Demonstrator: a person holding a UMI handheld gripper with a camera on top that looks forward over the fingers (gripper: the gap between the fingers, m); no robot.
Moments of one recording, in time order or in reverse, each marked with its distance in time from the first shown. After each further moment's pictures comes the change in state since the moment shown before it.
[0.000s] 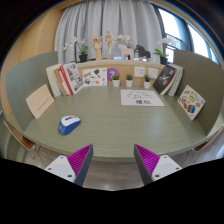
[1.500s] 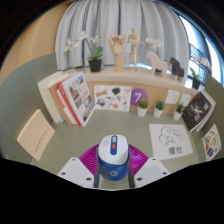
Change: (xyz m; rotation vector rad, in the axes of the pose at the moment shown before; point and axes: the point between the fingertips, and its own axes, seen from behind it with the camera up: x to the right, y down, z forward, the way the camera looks) arm -0.122 -0.218 0.176 -0.022 -0.043 -0.066
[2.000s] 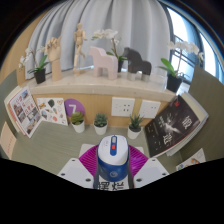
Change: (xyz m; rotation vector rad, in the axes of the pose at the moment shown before) arm 0.303 -0.068 0.081 0.013 0.122 0.009
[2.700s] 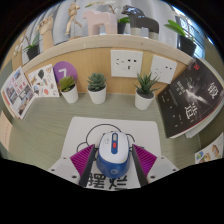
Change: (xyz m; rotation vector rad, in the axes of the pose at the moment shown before) arm 0.001 0.111 0.077 -0.242 -0.088 0.016
